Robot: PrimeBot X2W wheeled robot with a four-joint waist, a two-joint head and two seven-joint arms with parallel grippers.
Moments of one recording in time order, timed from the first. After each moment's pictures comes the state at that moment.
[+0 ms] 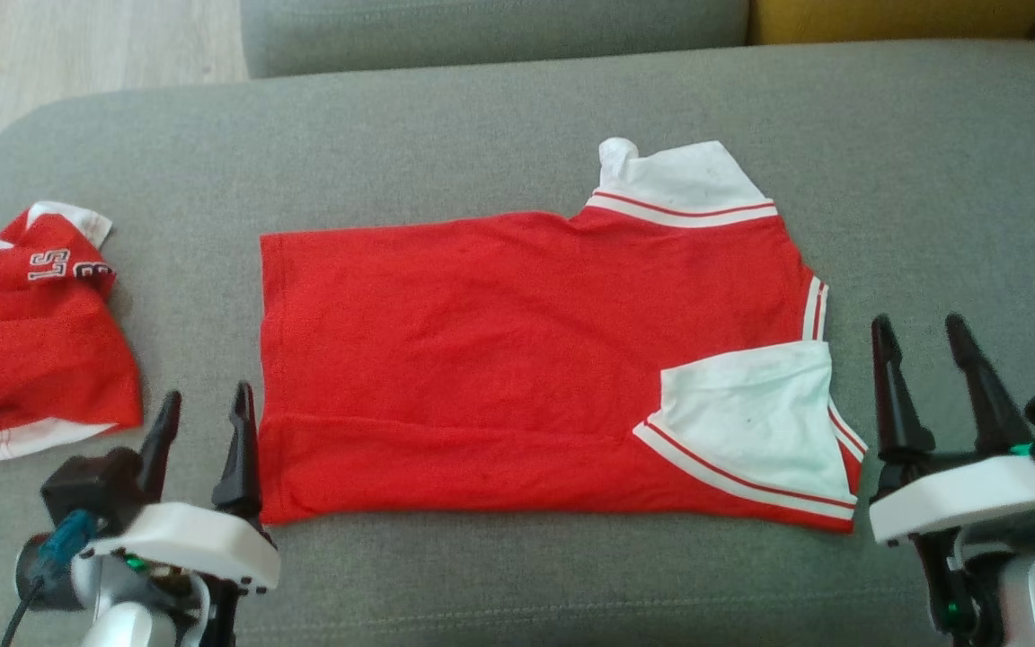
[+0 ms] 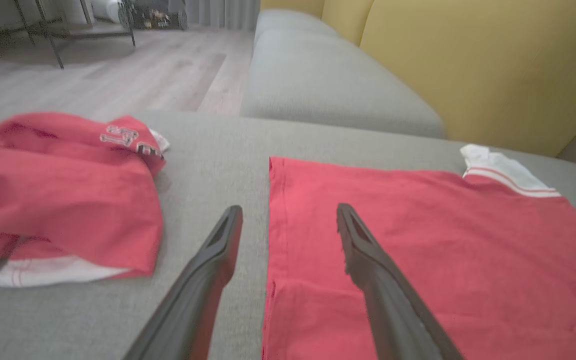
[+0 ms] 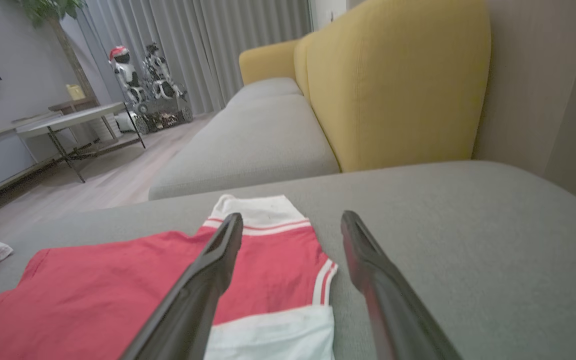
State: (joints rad) left arm 0.02 0.25 -0.23 0.07 -0.42 0.18 -0.11; right arm 0.03 -0.04 -0.06 -0.04 0.22 0.13 0.05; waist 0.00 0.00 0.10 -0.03
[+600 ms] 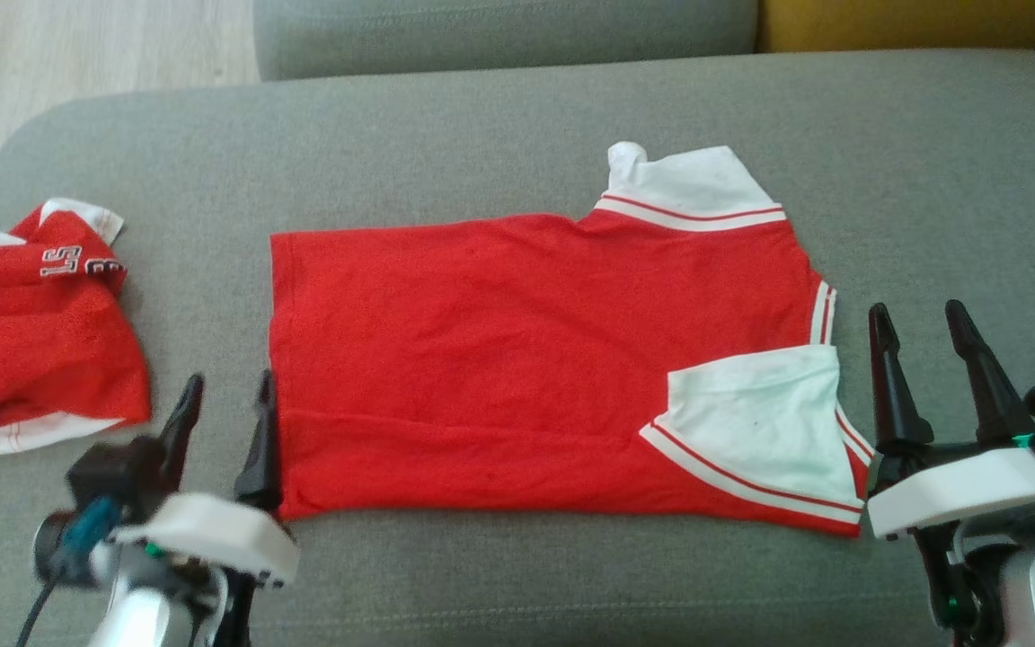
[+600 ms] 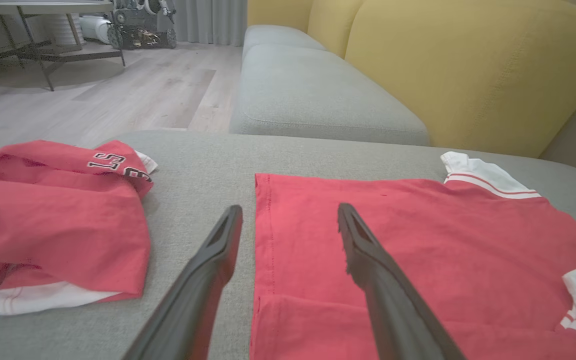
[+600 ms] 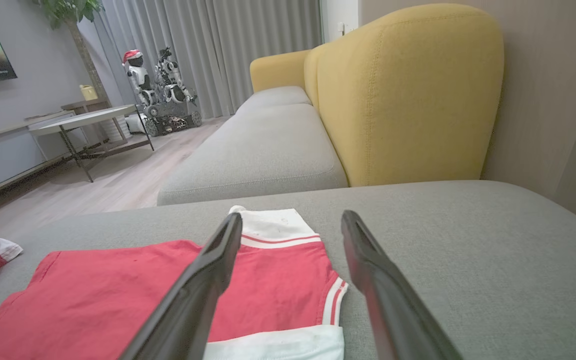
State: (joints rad) left arm 0.02 0.26 -0.26 0.01 -0.39 0.18 -0.12; right arm 0.01 -0.05 -0.05 -0.09 0.19 0.13 0.06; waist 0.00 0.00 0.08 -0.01
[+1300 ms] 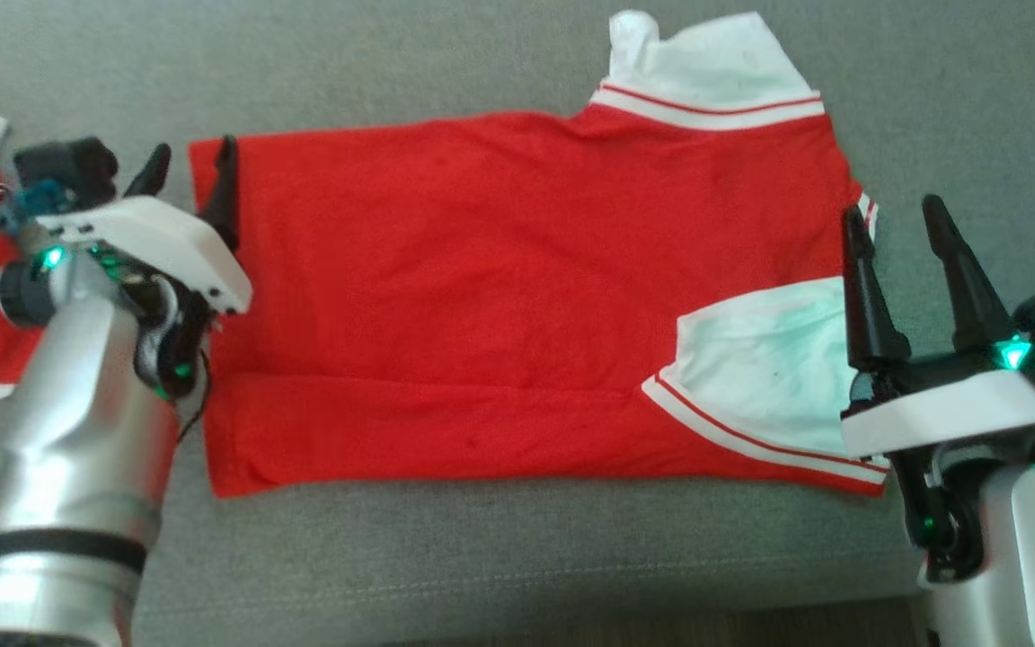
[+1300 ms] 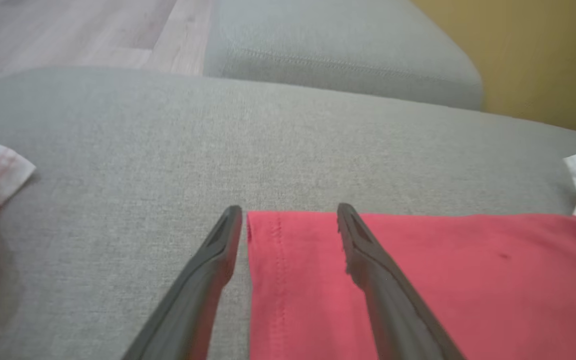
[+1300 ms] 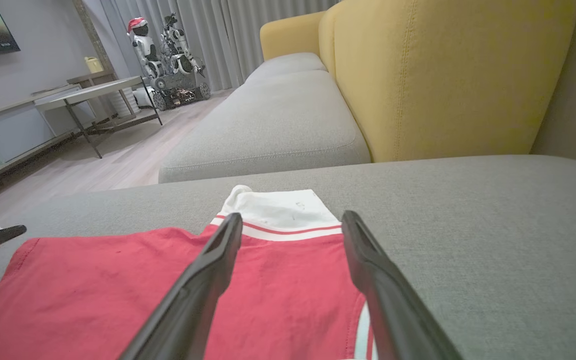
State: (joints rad) left arm -0.71 0.21 -0.28 0.76 -0.48 -0.03 -0.06; right arm -0.14 -0.05 0.02 -0.11 0.20 0.13 0.06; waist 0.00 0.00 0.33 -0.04
